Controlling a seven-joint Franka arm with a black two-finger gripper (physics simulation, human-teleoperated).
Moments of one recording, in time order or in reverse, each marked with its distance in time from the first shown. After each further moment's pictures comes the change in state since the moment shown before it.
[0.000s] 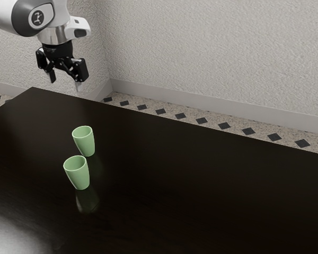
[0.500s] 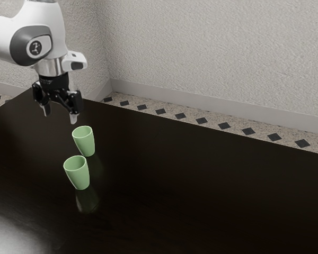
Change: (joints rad) arm 0.031 -0.085 -0.004 -0.274 -0.057 0.029 -0.013
